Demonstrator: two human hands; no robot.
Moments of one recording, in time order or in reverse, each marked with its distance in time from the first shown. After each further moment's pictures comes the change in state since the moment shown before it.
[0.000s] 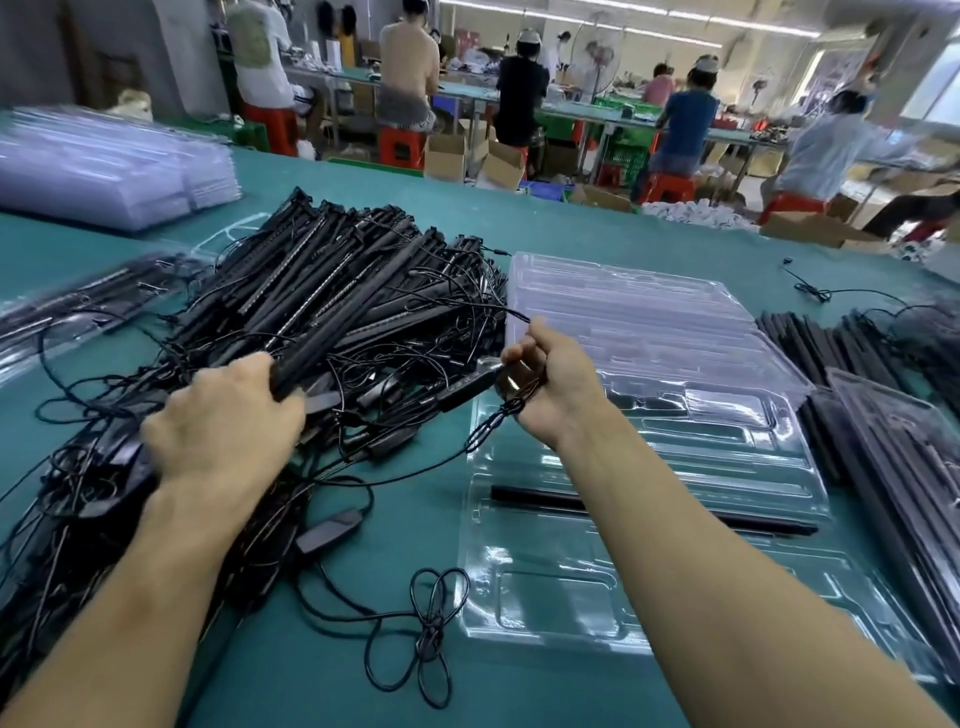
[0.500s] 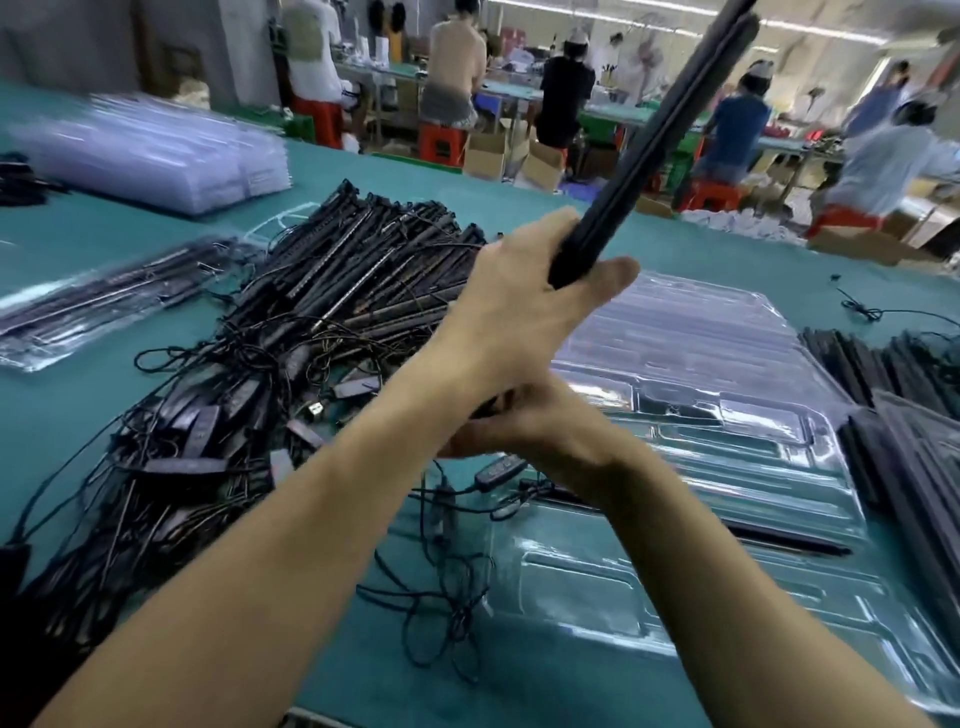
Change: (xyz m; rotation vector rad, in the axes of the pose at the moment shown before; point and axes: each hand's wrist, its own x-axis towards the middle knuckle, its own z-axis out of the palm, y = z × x) left_hand -0.007 0.146 -0.084 -1.088 -0.266 0.534; right_hand -0.064 0.020 0.004 -0.947 -0.892 -0.232
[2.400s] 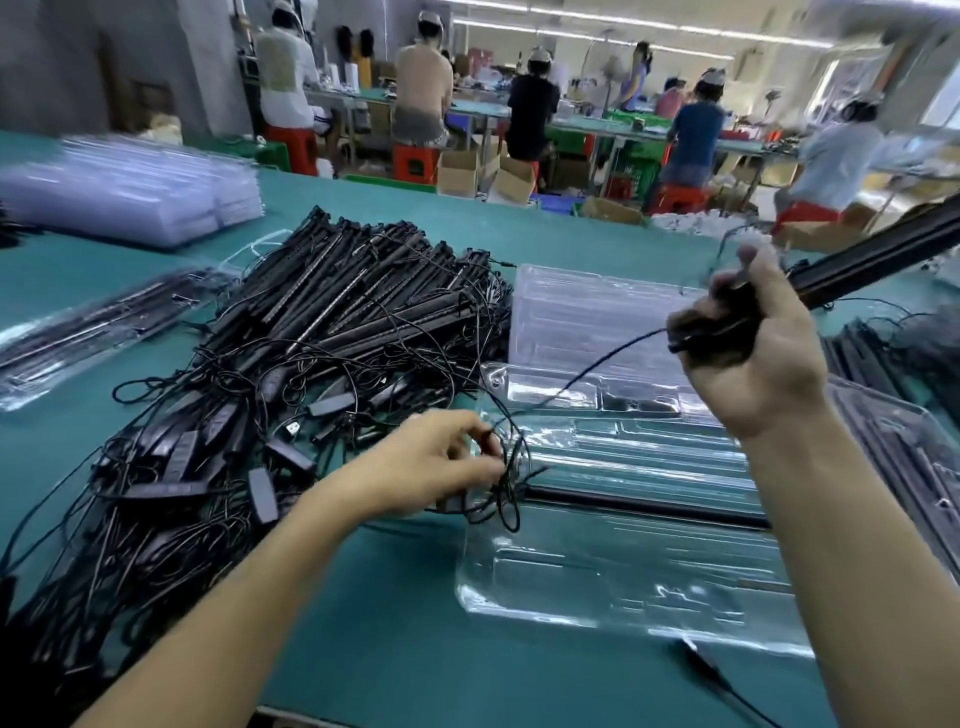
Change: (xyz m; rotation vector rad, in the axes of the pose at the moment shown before) left_hand -0.071 -0.074 -0.003 0.014 -0.530 -0.390; right_hand -0.068 -0.047 -0.112 0.733 0.901 -0.292
